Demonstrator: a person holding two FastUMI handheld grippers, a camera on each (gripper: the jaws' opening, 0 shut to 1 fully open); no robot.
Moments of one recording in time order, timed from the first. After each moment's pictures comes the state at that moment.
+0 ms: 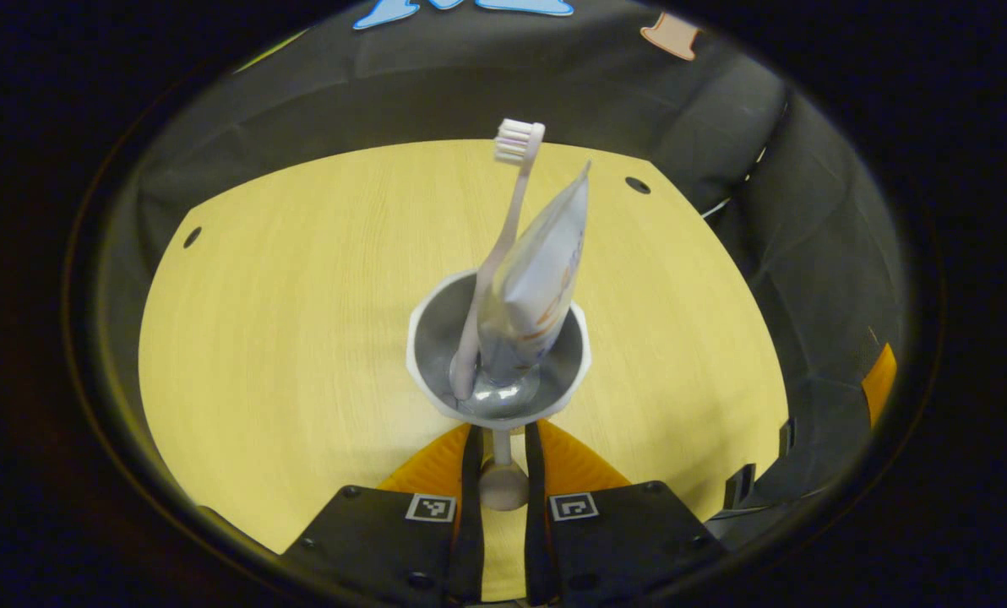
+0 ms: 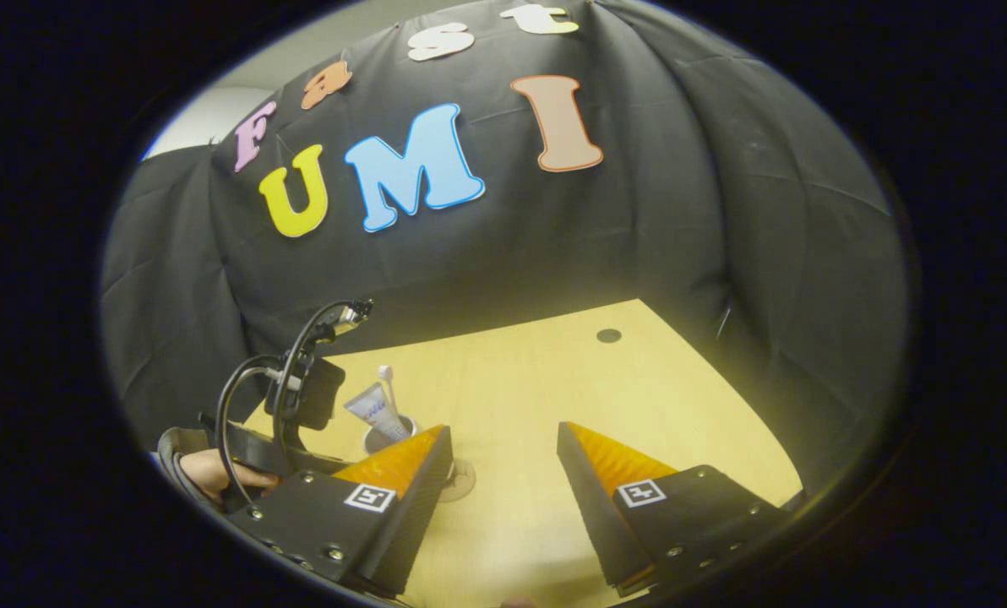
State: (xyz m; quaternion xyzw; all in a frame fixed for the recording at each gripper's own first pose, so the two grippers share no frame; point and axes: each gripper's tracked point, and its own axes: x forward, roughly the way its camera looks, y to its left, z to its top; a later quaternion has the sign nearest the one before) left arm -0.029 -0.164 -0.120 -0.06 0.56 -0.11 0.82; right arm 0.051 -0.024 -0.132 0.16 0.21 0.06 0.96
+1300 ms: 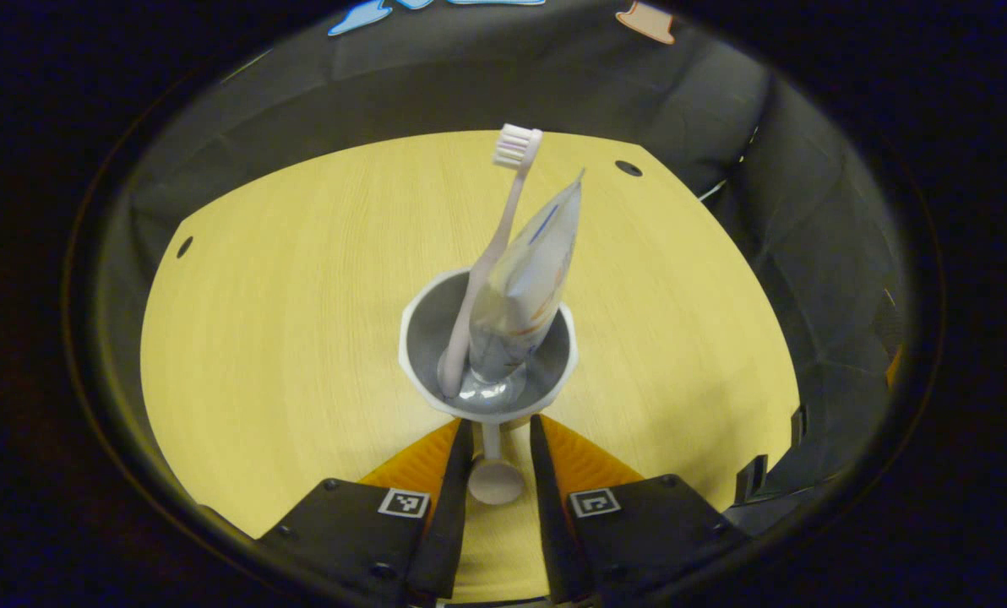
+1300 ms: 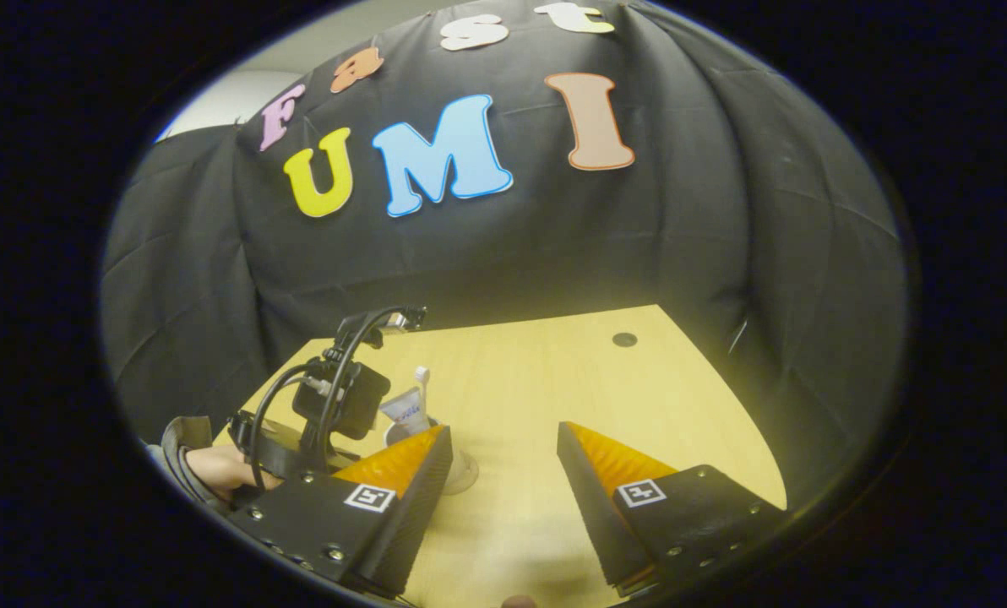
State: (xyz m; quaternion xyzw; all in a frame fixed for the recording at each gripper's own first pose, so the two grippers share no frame) left arm -0.035 -0.184 -0.129 -0.05 0.55 -0.11 0.82; right arm 0.052 -0.008 -0.126 0.11 0.22 0.11 0.96
